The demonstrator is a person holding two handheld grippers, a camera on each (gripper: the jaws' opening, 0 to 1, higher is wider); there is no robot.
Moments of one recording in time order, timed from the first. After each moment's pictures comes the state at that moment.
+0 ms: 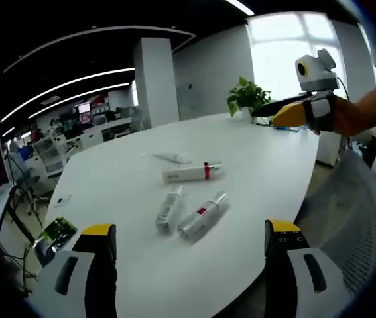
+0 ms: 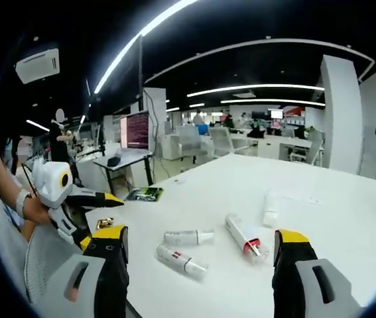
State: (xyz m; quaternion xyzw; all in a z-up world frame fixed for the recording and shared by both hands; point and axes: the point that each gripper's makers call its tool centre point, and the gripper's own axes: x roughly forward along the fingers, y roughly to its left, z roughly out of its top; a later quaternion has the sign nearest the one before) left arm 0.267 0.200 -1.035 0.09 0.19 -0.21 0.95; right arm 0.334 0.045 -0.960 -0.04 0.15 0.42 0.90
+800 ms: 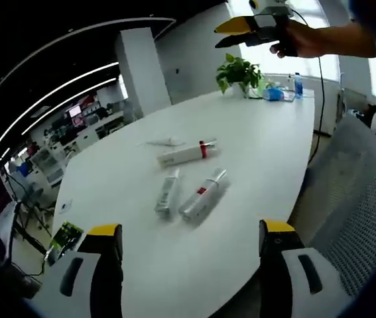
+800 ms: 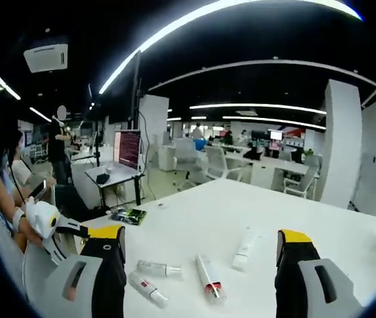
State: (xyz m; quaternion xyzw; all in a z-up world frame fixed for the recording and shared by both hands) left arm 0.260 0.202 -1.053 0.17 0.23 -0.22 0.93; right arm 0.392 0.031 -0.861 -0.08 0.08 0.42 0.90
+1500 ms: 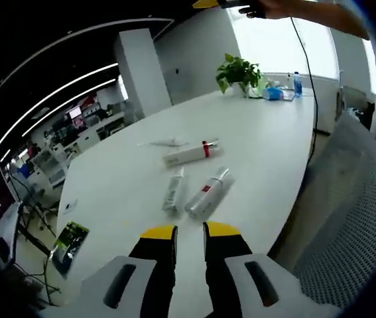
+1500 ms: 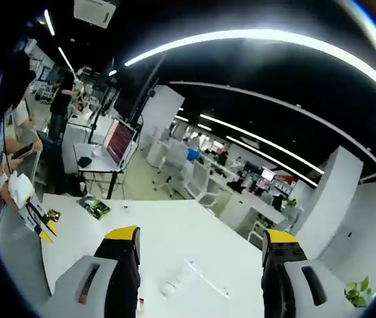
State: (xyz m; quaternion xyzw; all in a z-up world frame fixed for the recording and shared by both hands) left arm 0.255 0.215 -1.046 0.16 0.23 -0.22 0.93; right arm 0.439 0.009 -0.723 -0.25 -0.03 0.39 0.89
